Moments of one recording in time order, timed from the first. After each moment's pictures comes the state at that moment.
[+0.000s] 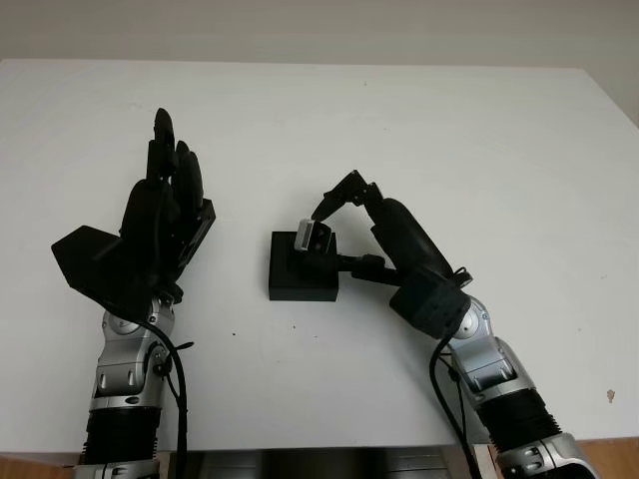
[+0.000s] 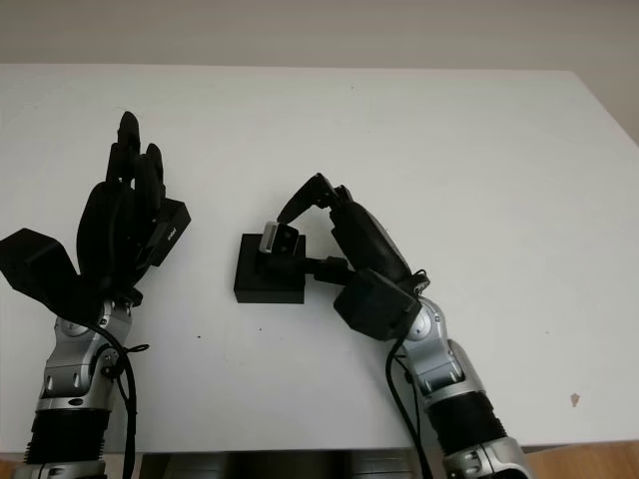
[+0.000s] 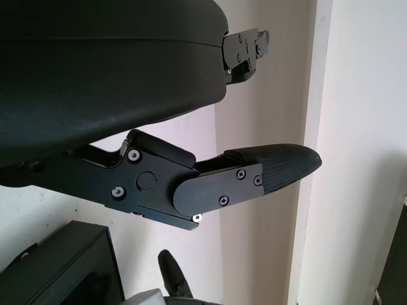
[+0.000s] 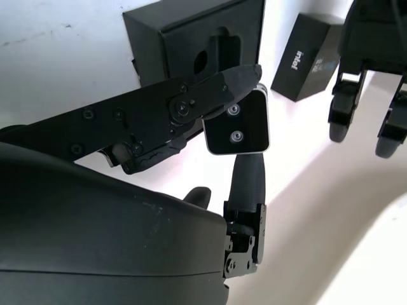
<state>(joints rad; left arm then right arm) -0.31 0.16 0.19 0.10 -0.20 -0.07 -0.15 -0.40 -0.26 0.17 0.20 -0.22 -0.16 0.23</state>
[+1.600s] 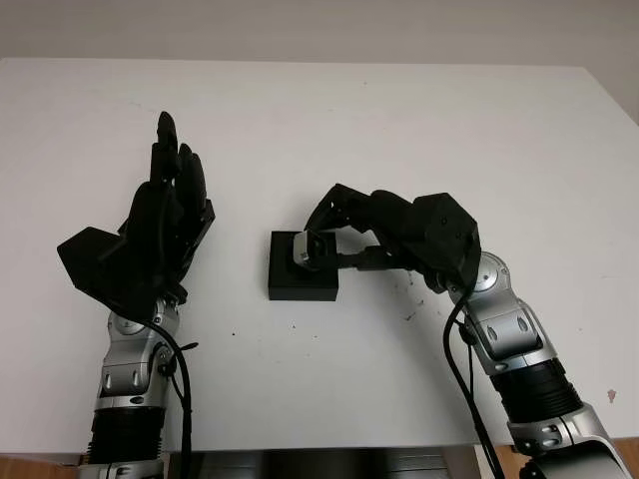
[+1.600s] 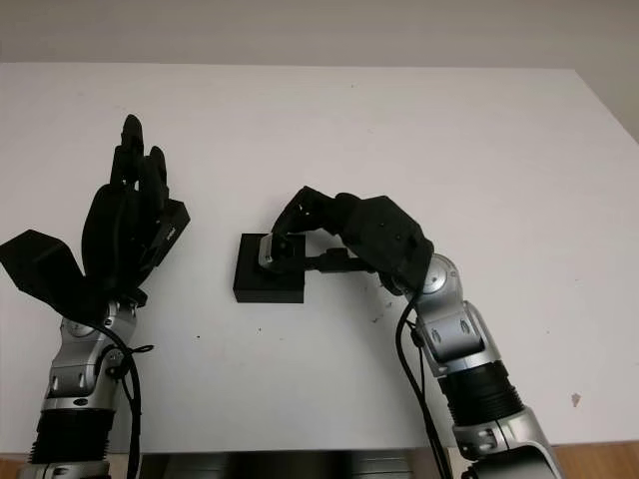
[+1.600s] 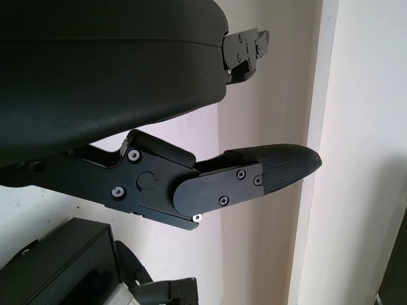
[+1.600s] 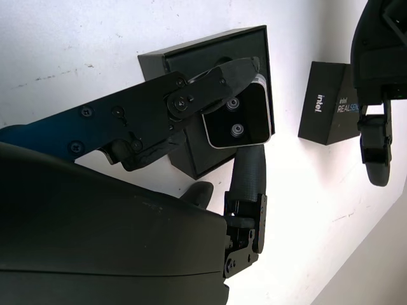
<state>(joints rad) -0.31 0.15 0.18 0.11 -0.20 -0.07 -0.14 -0.49 -0.30 0.19 0.10 -0.13 0.25 0.47</state>
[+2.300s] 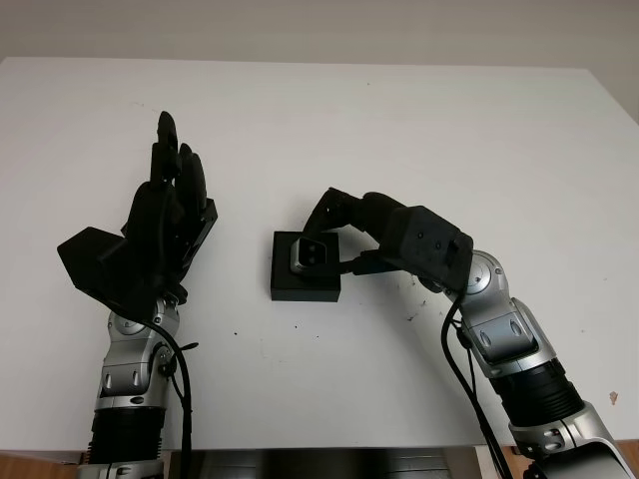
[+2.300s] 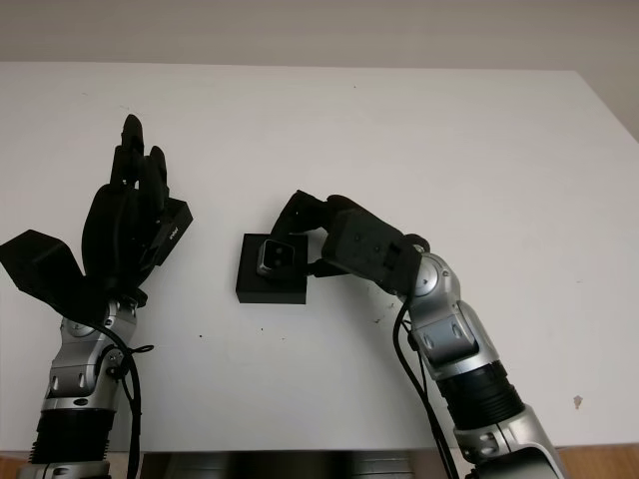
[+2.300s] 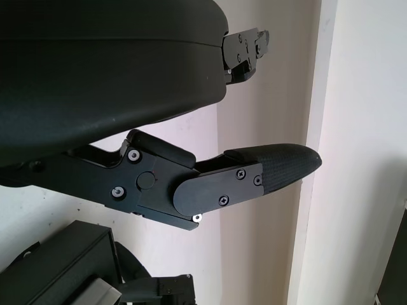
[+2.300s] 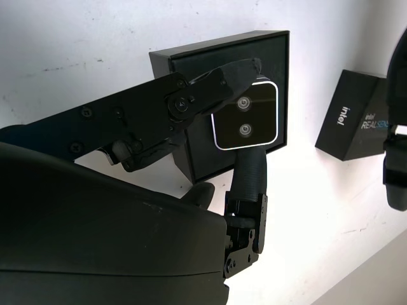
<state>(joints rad) -0.31 0.14 0.18 0.11 -0.20 -0.07 -0.14 -0.49 -0.33 0.25 0.04 -0.27 0.27 0.47</state>
